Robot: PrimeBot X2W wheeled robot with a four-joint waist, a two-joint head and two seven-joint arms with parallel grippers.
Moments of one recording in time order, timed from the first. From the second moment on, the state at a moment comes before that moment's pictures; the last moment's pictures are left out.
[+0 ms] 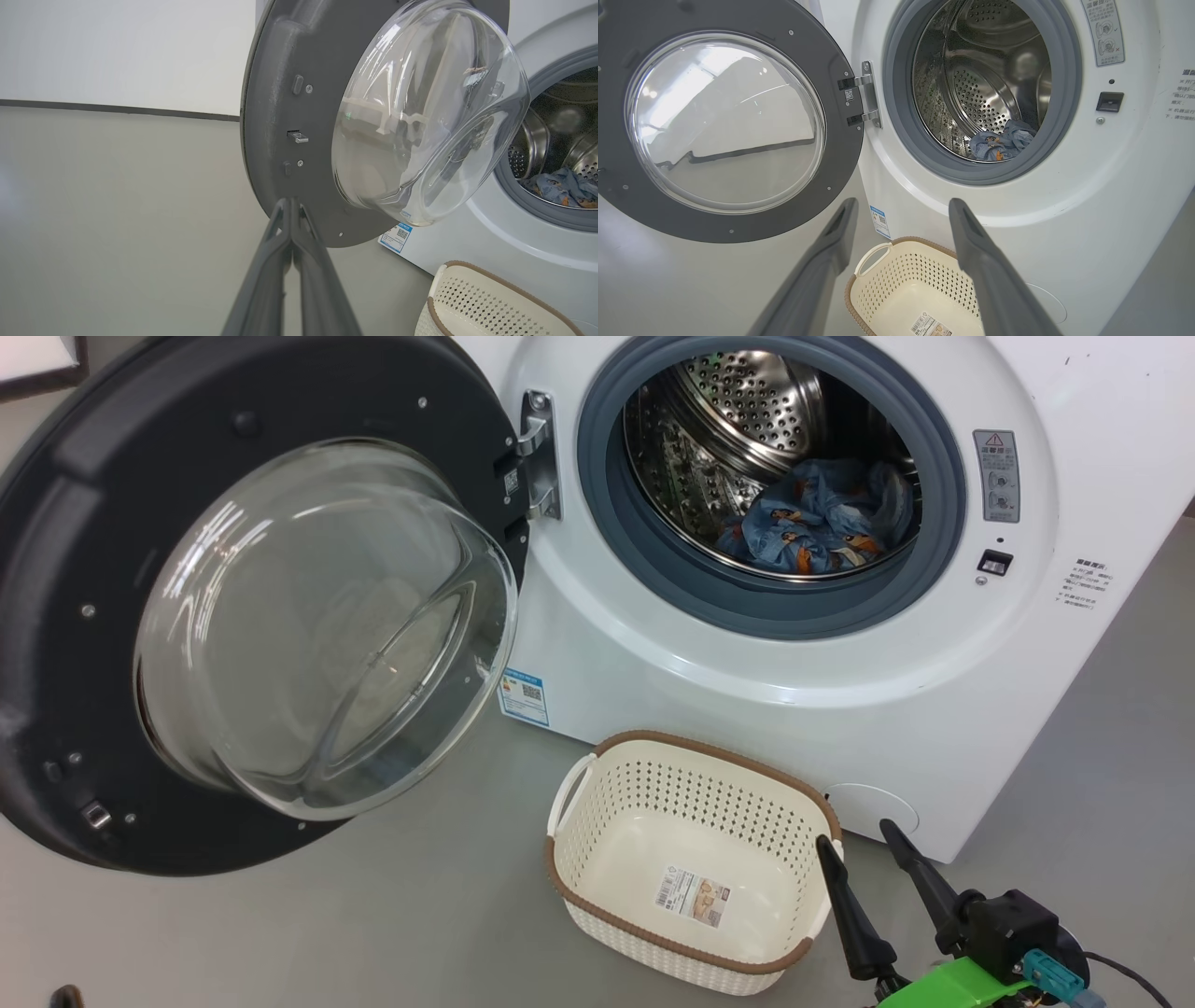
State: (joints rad) left arm 0.18 0.04 0.30 0.14 -0.29 -0.11 -0.25; right arm -0.02 -0.05 0.09 0.20 0.18 0.13 -0.26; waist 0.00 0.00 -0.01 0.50
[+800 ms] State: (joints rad) left arm -0.08 0.31 0.38 0.23 -0.93 -0.13 -0.15; right arm -0.02 -0.05 0.07 0.18 0.19 0.13 -0.26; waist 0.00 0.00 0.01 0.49
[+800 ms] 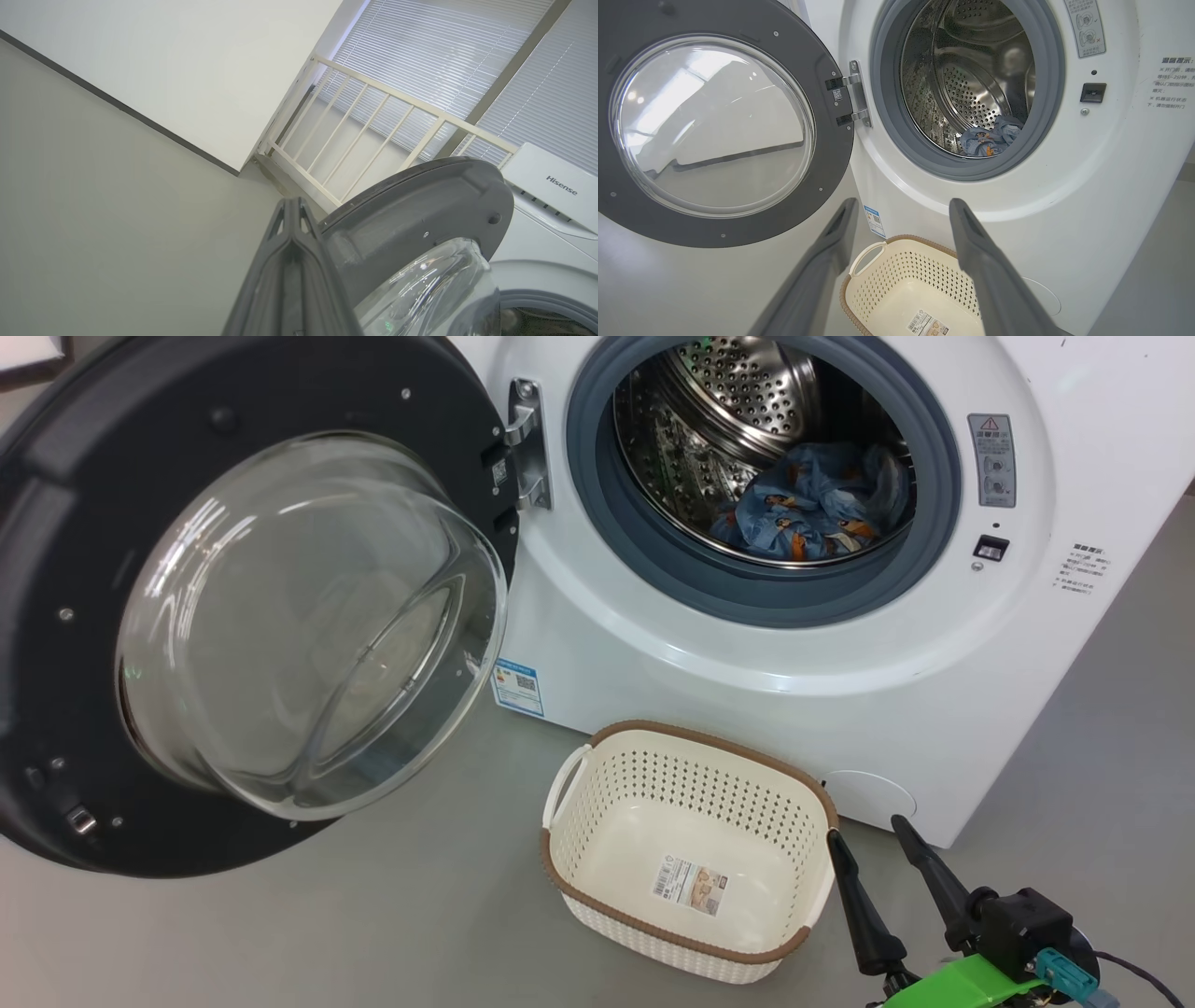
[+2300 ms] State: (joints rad) left arm -0.67 0.67 0.51 0.96 -1.60 -0.13 0.59; right arm -0.06 -0.05 0.07 0.11 0.14 0.13 -0.18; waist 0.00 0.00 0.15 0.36
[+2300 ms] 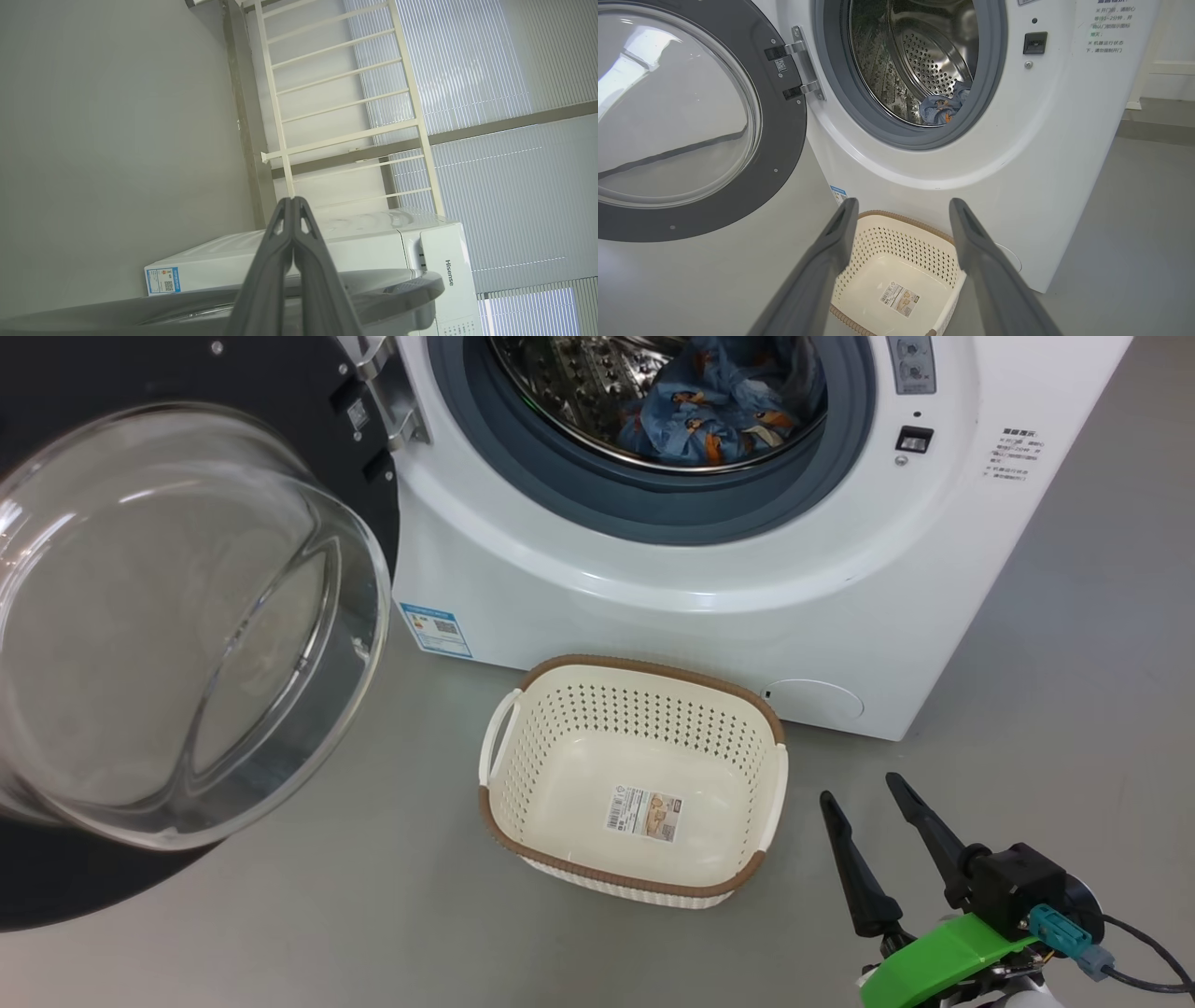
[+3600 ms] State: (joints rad) left arm -0.51 0.63 0.49 0.75 -1.70 -0.13 1.03; right arm -0.06 -0.05 0.08 0.13 0.17 0.13 -0.17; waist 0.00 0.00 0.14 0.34
